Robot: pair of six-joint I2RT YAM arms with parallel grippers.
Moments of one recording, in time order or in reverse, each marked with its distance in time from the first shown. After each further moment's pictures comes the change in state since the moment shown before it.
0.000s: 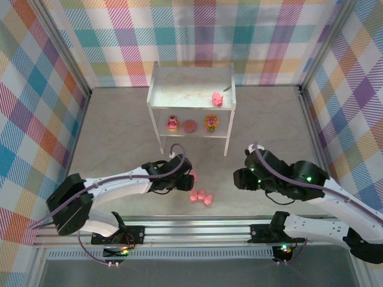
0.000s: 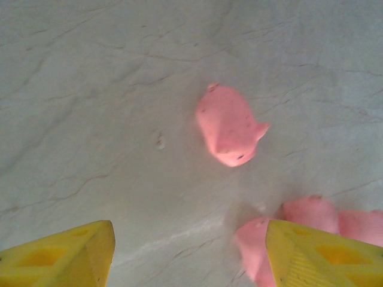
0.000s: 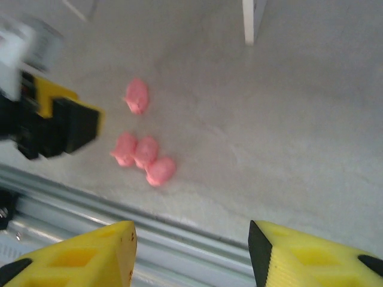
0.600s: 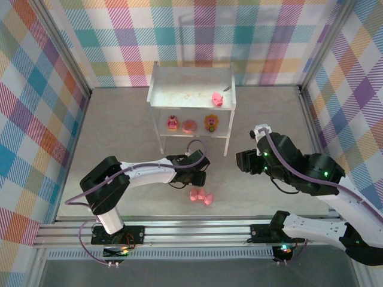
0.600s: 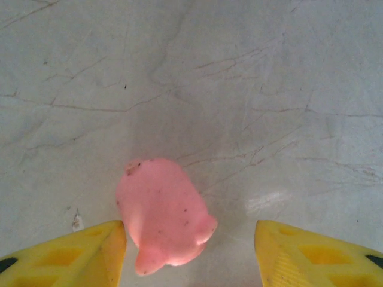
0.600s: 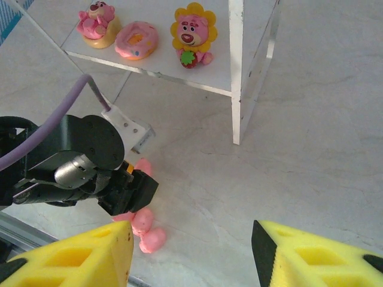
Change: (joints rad) left arm -0.013 0.309 0.205 0.012 0.004 -0.020; right arm -0.074 0.034 0.172 0.068 0.080 -0.255
